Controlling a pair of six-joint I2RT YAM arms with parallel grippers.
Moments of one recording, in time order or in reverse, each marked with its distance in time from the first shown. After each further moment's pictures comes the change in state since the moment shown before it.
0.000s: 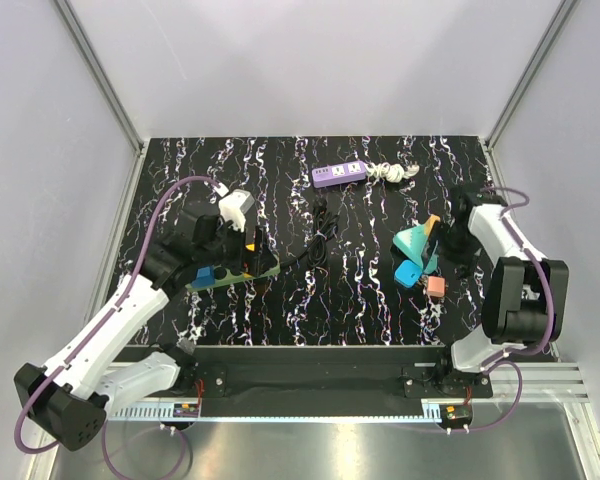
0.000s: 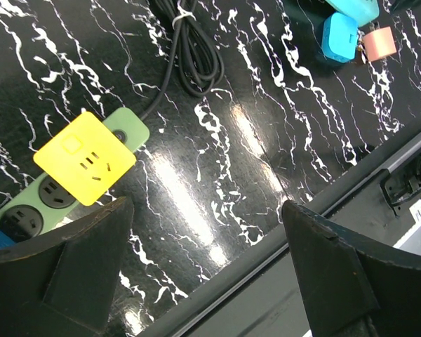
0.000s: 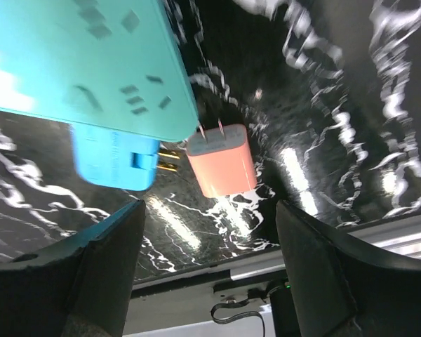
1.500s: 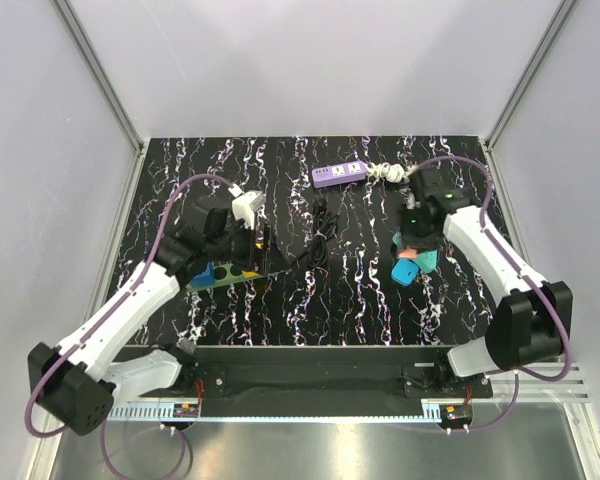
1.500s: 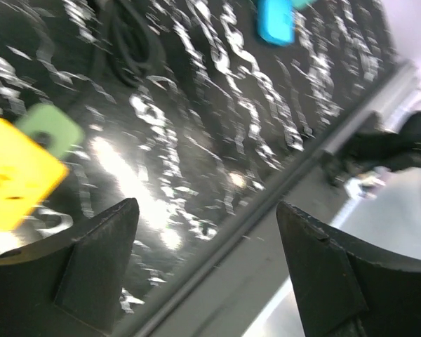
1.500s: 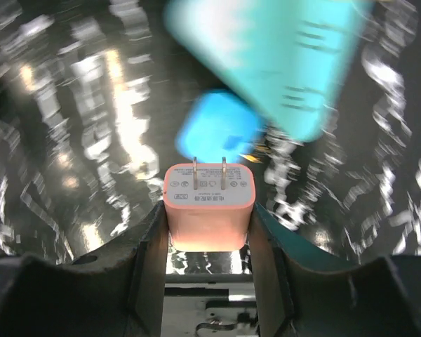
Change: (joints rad) left arm 0.010 0.074 -0.007 0.062 0.179 -0.081; right arm 0.269 -0.113 0.078 0.040 0.007 -0.092
